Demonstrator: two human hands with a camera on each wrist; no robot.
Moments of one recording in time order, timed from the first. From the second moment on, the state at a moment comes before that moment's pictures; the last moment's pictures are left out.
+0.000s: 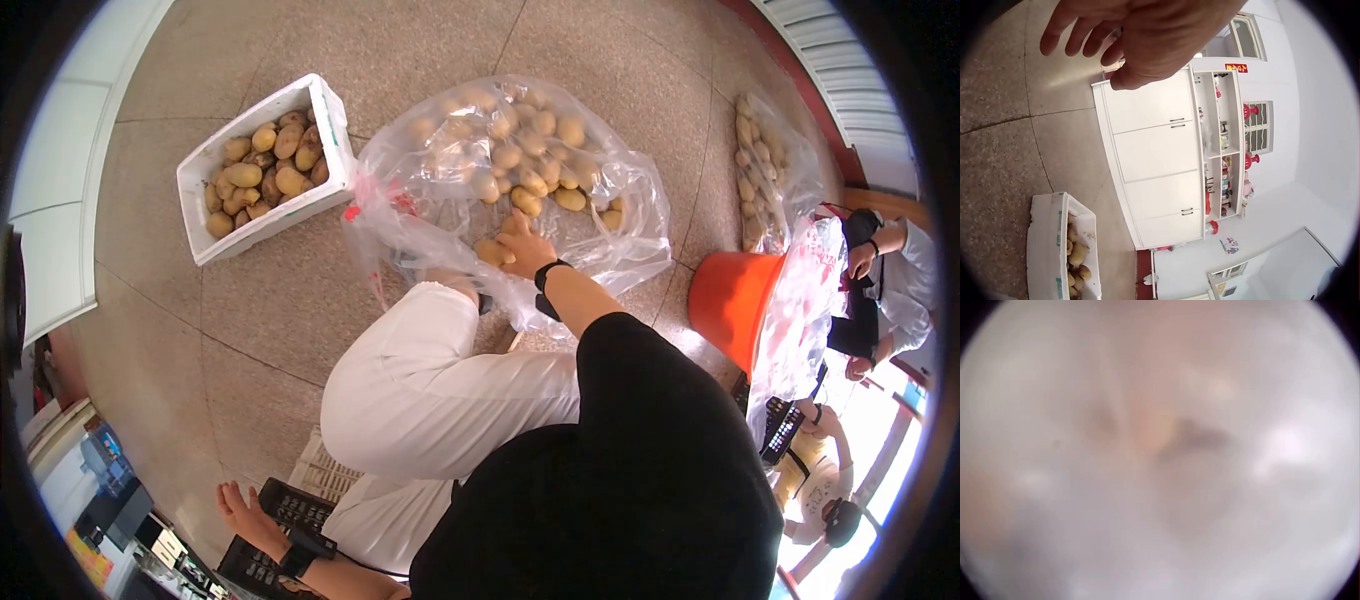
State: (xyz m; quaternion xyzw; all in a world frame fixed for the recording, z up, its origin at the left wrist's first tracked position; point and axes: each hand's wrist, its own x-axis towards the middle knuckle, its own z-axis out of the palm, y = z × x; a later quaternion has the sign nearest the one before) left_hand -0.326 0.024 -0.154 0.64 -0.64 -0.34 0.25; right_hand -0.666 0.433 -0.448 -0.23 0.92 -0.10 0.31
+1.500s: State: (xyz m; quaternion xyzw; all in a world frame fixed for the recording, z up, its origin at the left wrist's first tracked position) left_hand -0.319 0.051 -0.123 0.52 -0.63 -0.46 0.35; right_hand -0.726 0.446 -0.277 0.12 0.44 -0.80 0.40
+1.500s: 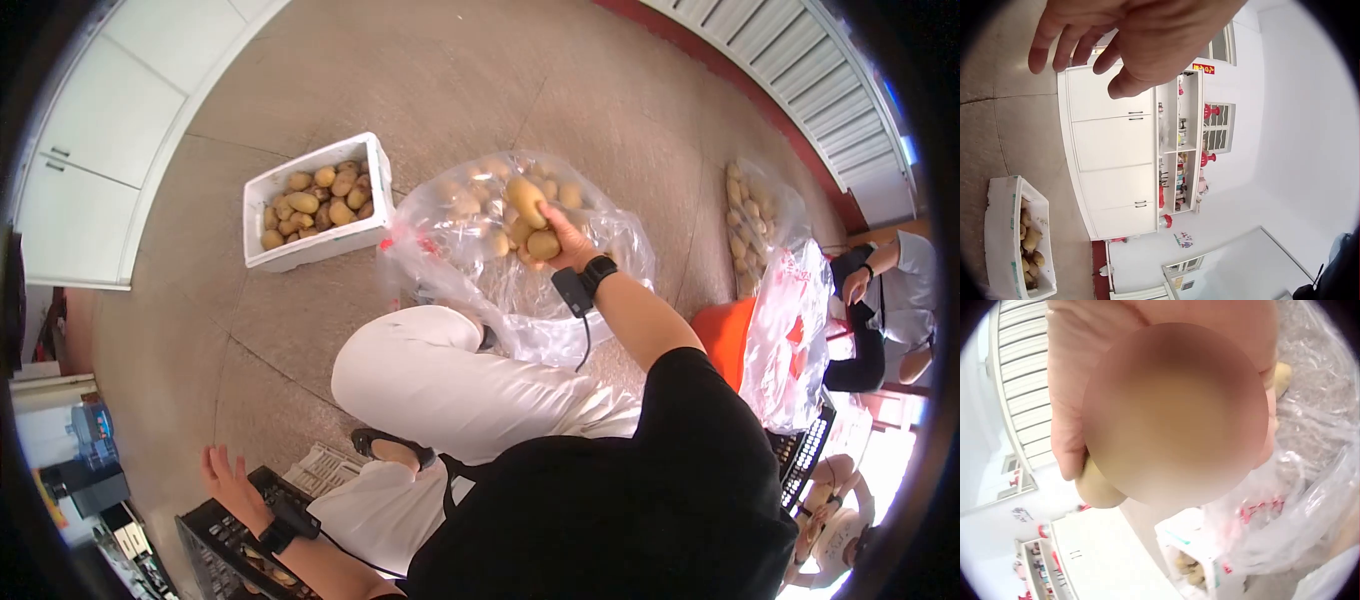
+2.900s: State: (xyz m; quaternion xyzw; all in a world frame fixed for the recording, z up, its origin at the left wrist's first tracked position) left_hand -0.300 0.056 -0.125 0.44 -0.56 -0.56 0.42; right_hand -0.474 0.184 0.075 -0.33 0.17 -0.70 0.62
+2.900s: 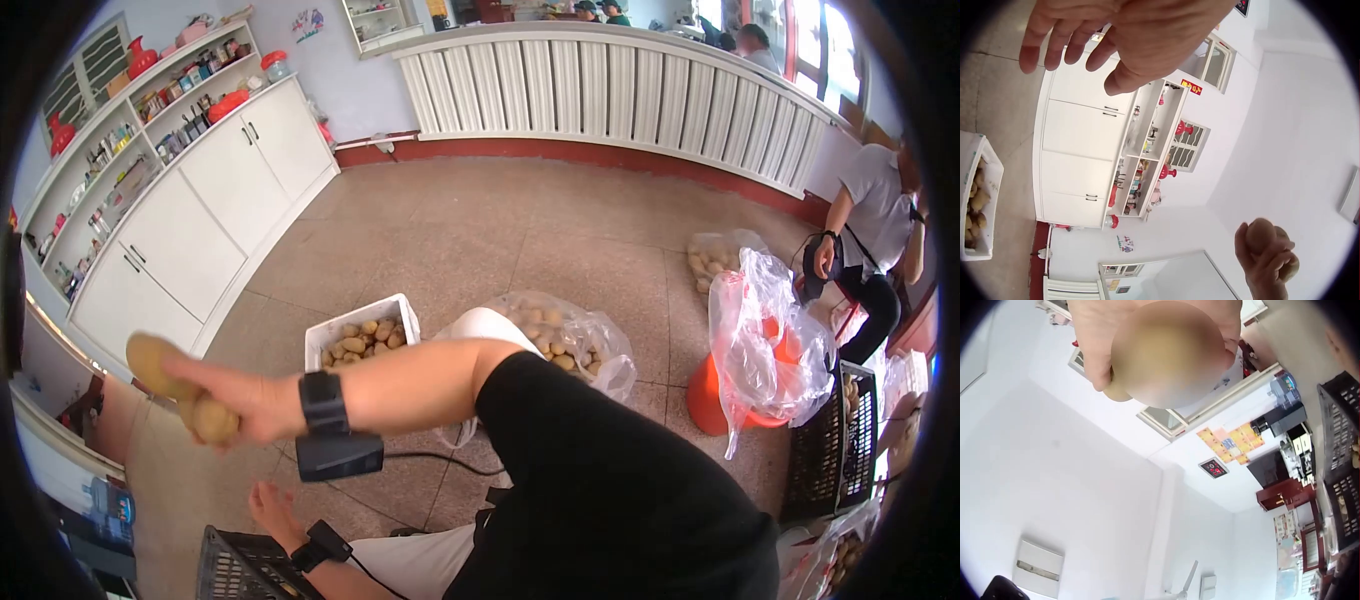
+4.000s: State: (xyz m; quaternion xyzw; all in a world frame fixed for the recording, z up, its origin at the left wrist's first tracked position) left_hand -0.336 0.067 -0.106 0.38 -0.50 -0.69 0.37; right_hand -0.478 0.082 -0.122 -0.50 0.55 -0.63 0.25
